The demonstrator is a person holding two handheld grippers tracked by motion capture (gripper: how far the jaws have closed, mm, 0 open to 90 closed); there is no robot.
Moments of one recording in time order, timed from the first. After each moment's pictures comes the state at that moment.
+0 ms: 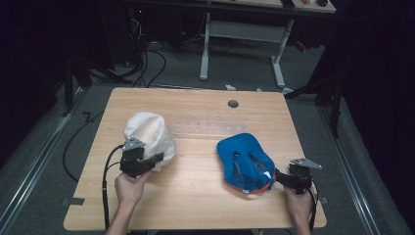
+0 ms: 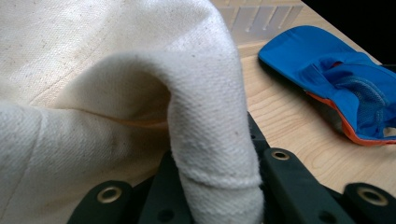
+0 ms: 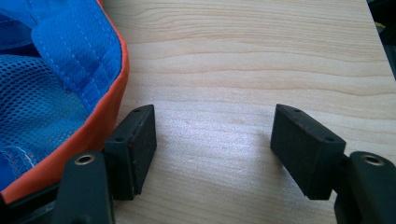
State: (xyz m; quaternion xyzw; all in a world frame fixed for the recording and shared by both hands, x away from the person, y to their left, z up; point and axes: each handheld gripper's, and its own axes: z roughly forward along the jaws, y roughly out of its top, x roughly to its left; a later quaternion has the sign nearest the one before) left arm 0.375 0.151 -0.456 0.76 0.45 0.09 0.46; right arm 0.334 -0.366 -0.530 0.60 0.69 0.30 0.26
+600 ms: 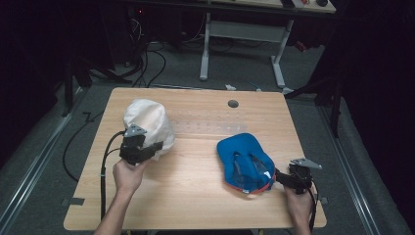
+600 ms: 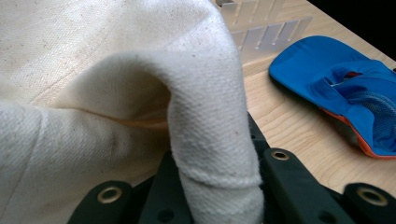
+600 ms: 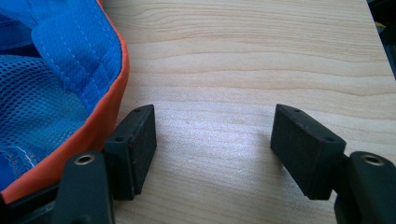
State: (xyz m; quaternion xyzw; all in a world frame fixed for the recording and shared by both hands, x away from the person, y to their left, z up) left arm 0.398 0.148 -0.430 0.78 0.44 0.12 0.44; right arm 0.334 -0.366 -0.530 0.60 0.69 0.30 0.26
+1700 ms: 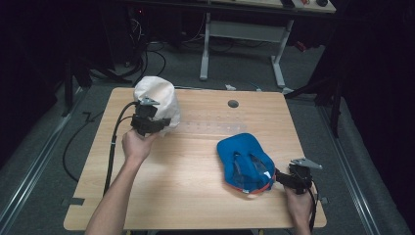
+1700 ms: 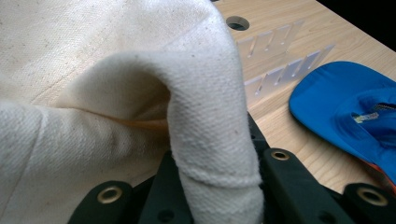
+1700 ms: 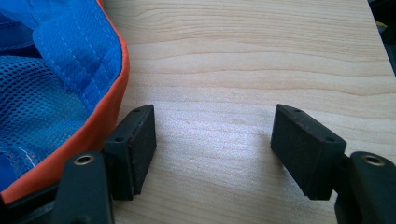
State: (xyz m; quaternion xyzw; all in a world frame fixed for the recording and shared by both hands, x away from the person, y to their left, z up) left arm 0.470 0.118 -0.393 0.80 0.42 0.14 0.40; right arm 0.333 -0.366 -0.529 0.61 0.69 0.30 0.26
